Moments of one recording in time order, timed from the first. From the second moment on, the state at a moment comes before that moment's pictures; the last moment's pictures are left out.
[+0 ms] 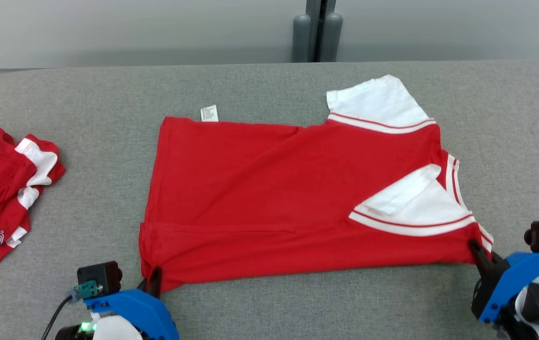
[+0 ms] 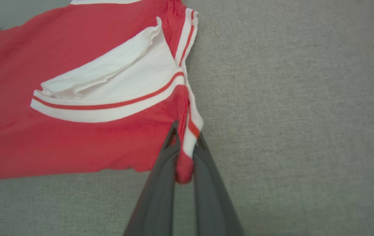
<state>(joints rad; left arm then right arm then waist) -0.18 0.41 -0.61 0.26 -0.89 0.30 0.09 -0.13 -0.05 -0.24 0.12 0.23 0.13 0.50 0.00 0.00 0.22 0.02</state>
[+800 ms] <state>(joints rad) -0.03 0.51 -0.57 -0.04 -0.93 0.44 0.17 -0.06 -0.05 -0.27 -0.08 0.17 0.13 0.60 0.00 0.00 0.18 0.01</state>
